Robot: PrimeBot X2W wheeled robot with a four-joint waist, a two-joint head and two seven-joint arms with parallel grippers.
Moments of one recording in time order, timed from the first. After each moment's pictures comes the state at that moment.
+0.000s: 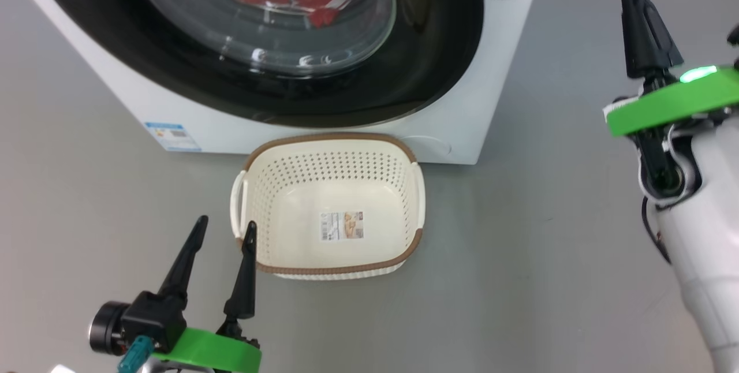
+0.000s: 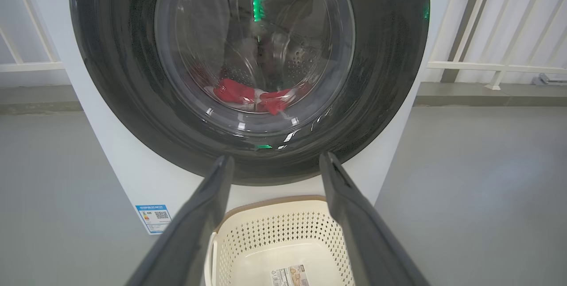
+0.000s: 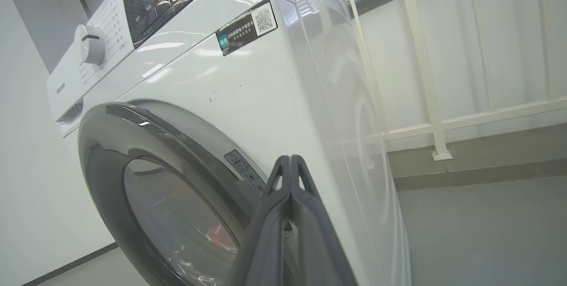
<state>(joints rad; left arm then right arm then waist) -0.12 0.03 -0.16 0.12 -0.15 -0.09 -0.25 -0.75 -0.30 0.17 0.43 0.72 0.13 -0.26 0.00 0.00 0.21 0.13</state>
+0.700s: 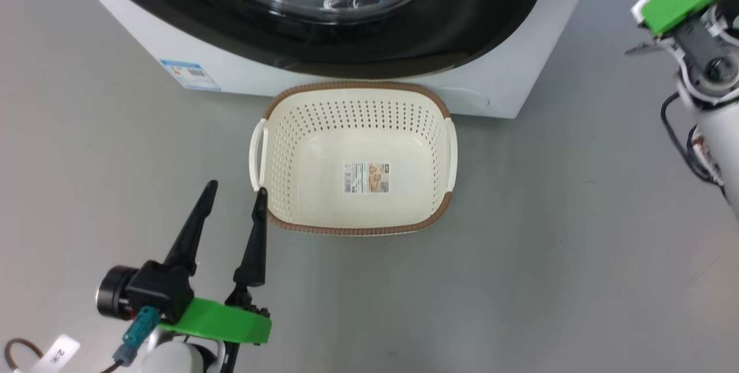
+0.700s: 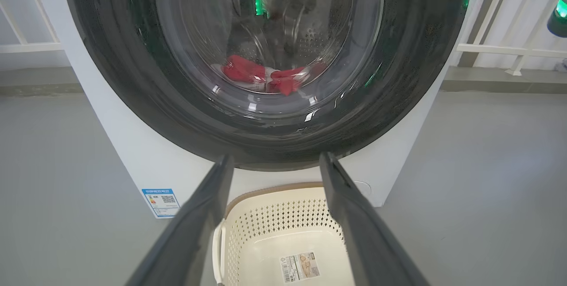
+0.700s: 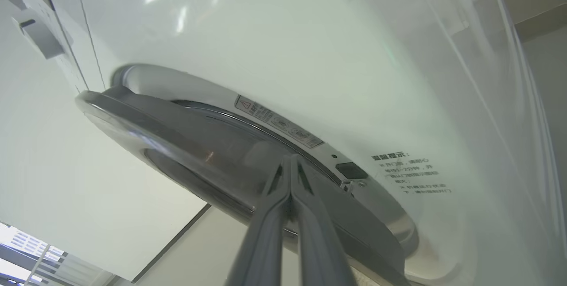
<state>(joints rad) -0.20 0.03 -0.20 0.11 -0.17 -0.08 -0.25 -1.09 -0.46 0.51 0.56 1.41 0.13 0.09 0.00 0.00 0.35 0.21</state>
